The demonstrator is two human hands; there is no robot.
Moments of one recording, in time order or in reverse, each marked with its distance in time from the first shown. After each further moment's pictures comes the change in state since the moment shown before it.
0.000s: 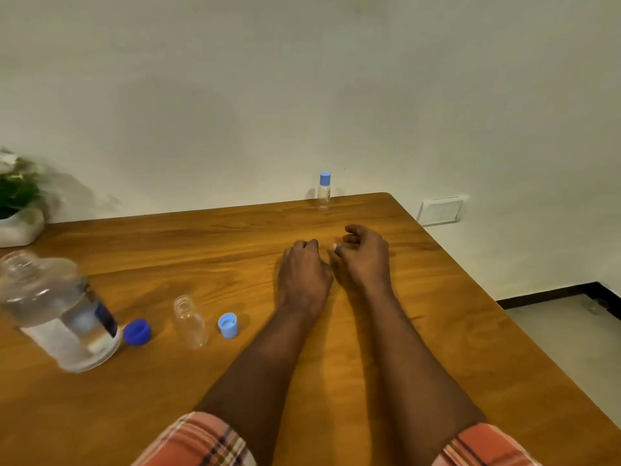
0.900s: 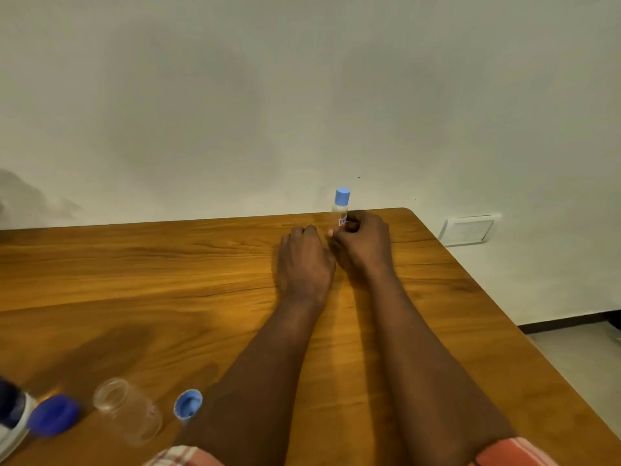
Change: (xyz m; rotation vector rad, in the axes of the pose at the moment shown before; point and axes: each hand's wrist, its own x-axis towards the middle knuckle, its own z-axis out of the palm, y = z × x) left_hand 0.096 -0.007 0.041 -0.014 0.104 -0.037; right_hand 0.112 0.016 0.049 -0.037 -0.051 -0.079
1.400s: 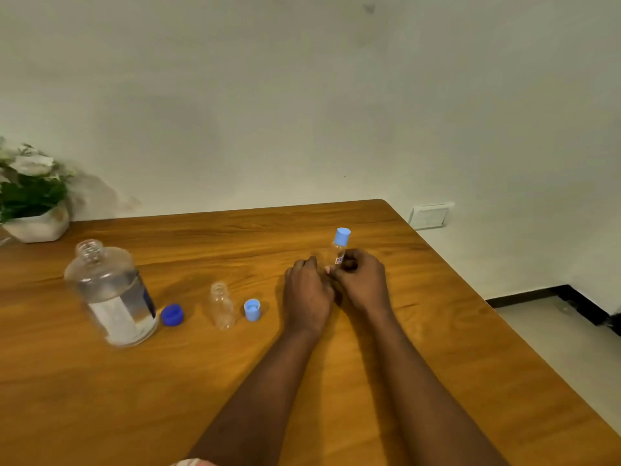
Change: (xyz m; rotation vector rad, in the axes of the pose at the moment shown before) left_hand -0.139 -0.009 -0.080 -0.184 -0.084 -0.026; right_hand -0.182 -0.047 -0.052 0.093 -0.012 0.036
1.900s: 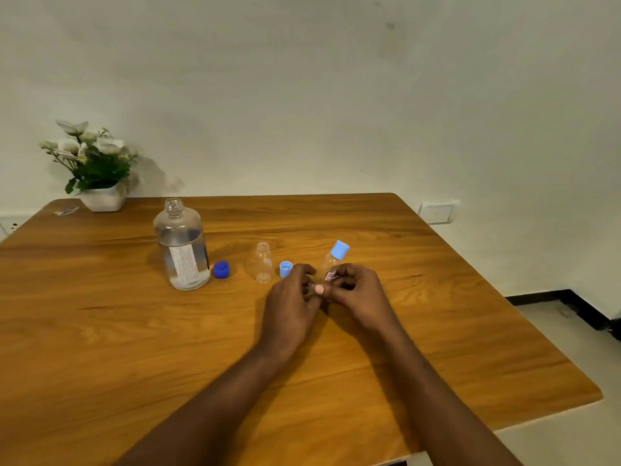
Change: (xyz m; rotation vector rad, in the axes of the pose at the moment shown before) left_hand -0.096 -0.047 -0.089 -0.238 -0.007 0.084; right_hand -0.113 -0.044 -0.002 0.359 -0.338 0.003
